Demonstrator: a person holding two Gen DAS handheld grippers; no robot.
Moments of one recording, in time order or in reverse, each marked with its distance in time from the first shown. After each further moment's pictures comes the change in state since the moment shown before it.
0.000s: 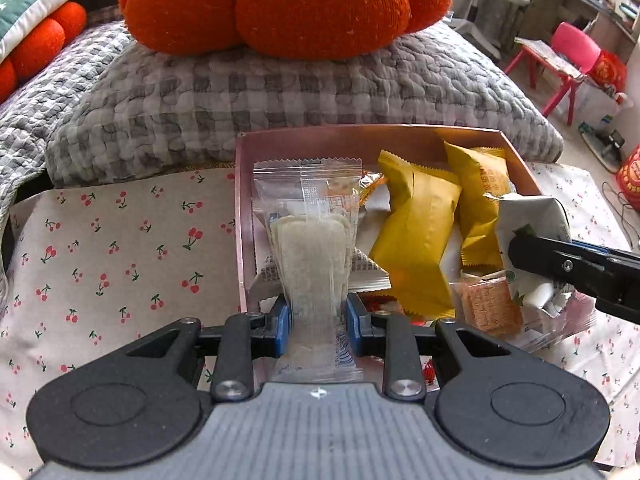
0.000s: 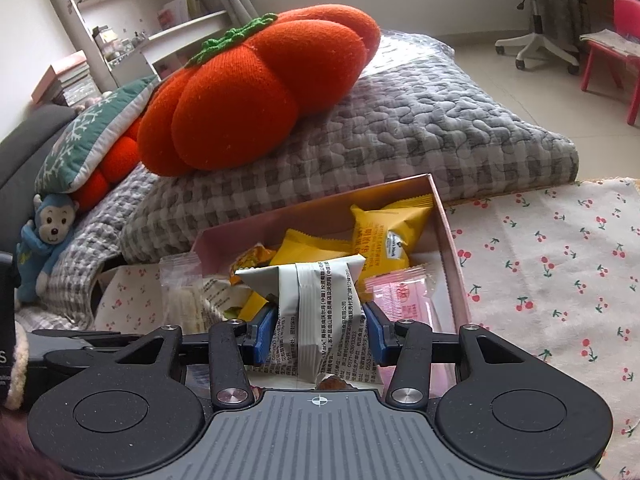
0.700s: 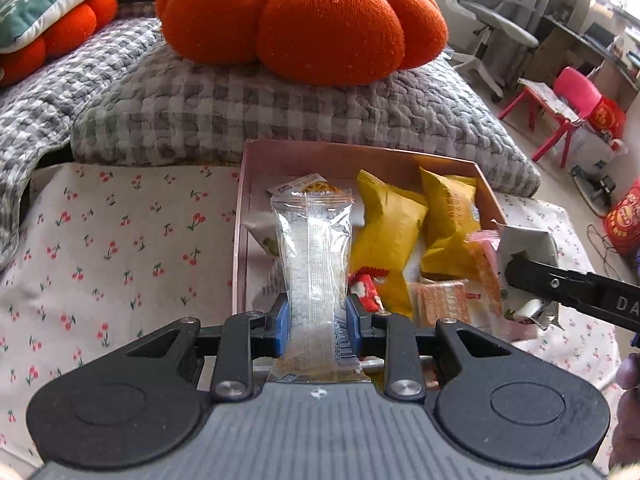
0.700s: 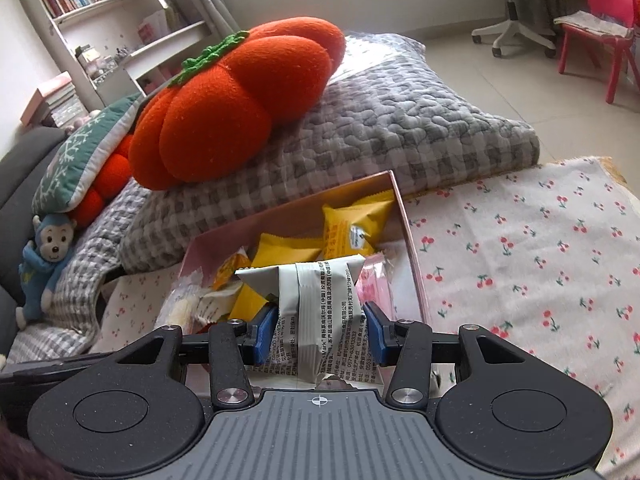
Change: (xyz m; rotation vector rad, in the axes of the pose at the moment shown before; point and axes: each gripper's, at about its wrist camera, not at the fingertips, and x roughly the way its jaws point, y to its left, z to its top) left arm -0.033 -0.007 -0.009 -0.119 -0.061 -0.028; right arm -0.031 -0.017 -0.002 0.066 -0.002 -0.013
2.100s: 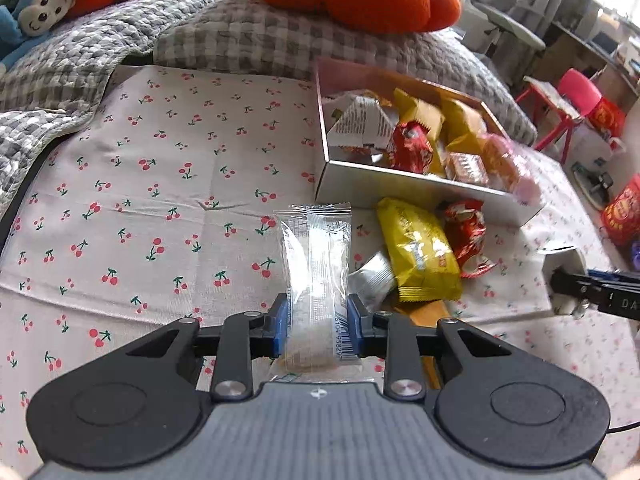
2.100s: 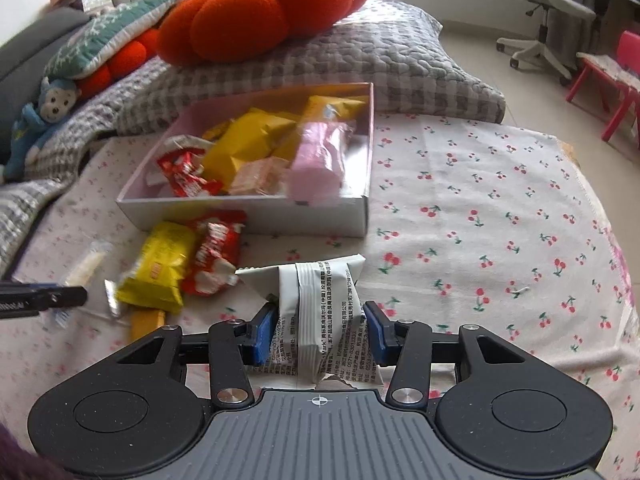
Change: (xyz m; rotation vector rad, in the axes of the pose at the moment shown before) left arm -0.060 0.041 -0.113 -0.080 0.008 -0.010; right arm -0.056 -0.017 -0.084 -0.260 0.137 -0.100
